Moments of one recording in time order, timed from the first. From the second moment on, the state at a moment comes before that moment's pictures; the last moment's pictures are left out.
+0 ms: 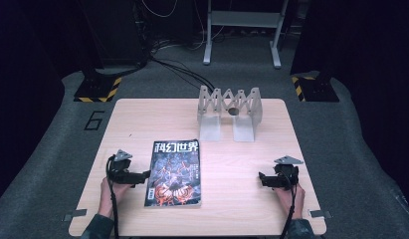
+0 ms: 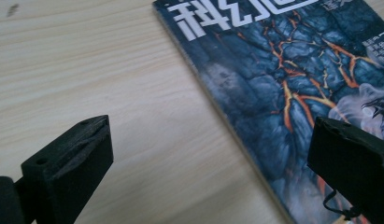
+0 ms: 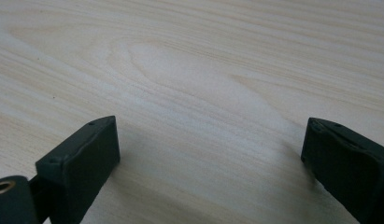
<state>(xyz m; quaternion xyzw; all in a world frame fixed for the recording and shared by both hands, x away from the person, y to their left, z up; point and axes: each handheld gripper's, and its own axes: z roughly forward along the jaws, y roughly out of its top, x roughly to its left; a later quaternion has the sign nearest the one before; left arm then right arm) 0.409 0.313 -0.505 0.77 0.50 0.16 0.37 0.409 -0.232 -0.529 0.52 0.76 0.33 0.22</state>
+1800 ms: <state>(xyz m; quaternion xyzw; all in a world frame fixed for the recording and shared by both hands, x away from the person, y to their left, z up) 0.405 0.233 -0.524 0.81 0.45 0.16 0.35 0.408 -0.232 -0.529 0.51 0.76 0.33 0.22</state>
